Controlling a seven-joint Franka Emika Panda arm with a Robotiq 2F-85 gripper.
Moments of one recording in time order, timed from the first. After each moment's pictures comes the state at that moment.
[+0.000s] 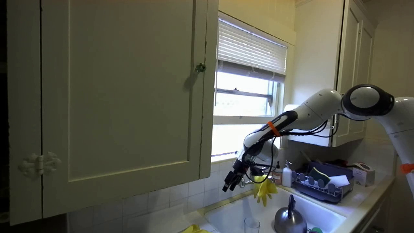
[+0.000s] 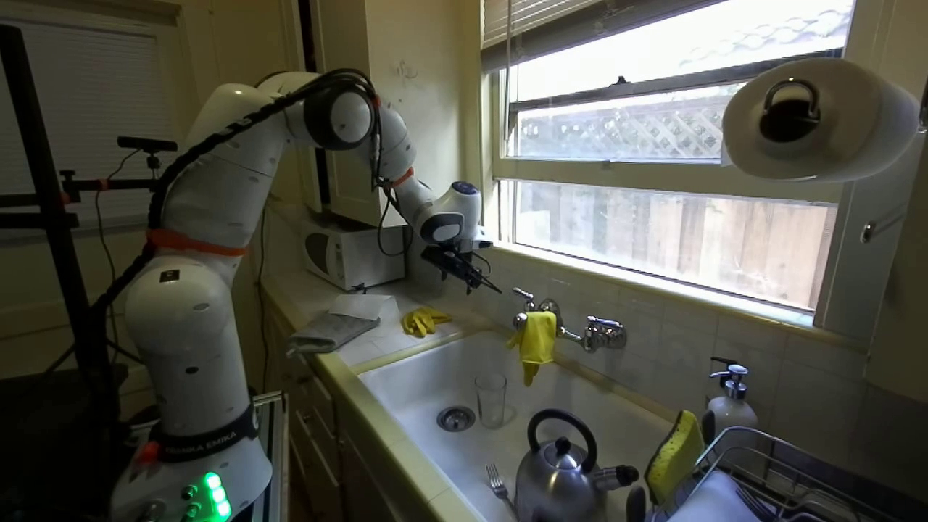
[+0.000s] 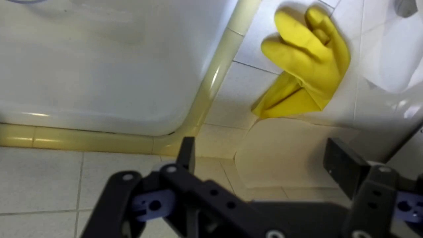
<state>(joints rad) 0.11 0.42 0.43 -2.01 0.41 2.68 -0.45</state>
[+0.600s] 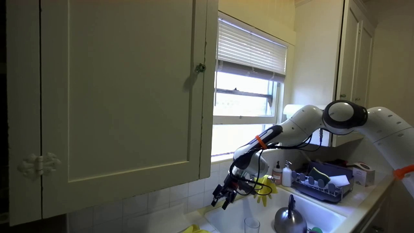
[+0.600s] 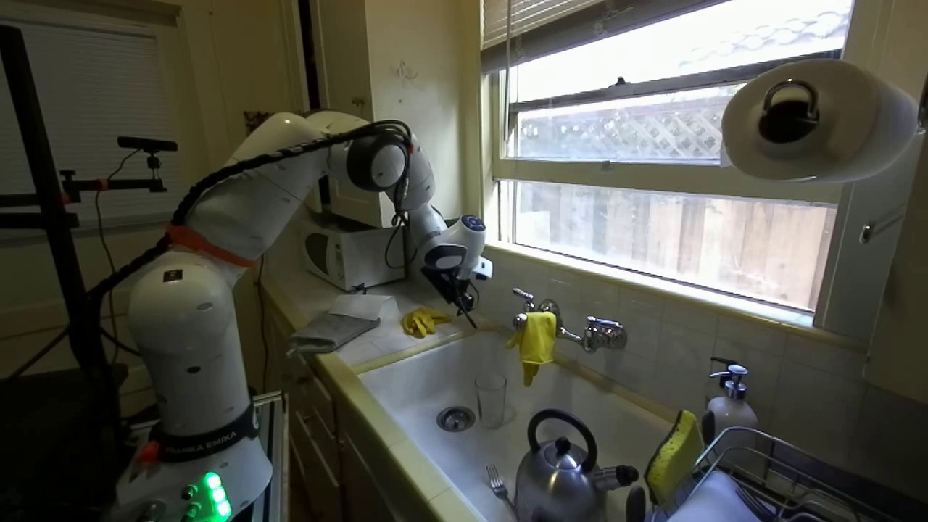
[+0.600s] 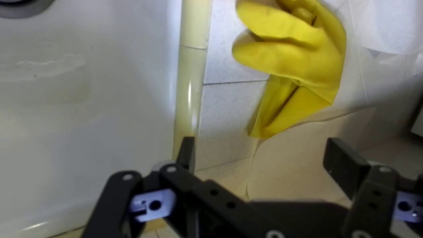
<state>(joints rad) 0.15 0.68 0.46 -1.85 0.48 2.71 -0.26</state>
